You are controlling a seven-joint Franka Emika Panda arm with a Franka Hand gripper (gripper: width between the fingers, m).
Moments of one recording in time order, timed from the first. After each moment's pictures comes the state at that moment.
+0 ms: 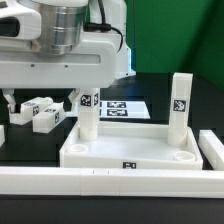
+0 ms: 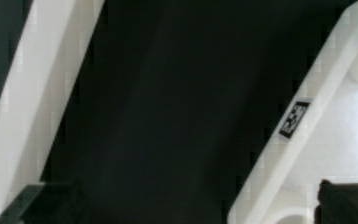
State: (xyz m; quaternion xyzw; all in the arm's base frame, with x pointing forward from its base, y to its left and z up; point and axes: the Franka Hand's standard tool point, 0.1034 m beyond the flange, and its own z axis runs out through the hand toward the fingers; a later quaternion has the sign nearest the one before) arm 0.570 -0.135 0.081 0.98 0.16 -0.12 0.06
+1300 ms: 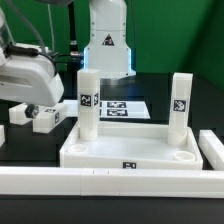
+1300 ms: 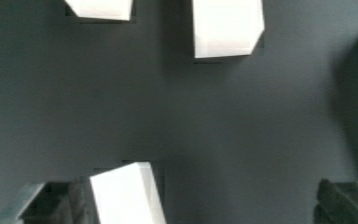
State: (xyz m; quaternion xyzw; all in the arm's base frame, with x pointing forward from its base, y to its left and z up) arm 0.517 -0.195 0.058 0.96 -0.17 -0.24 -0.02
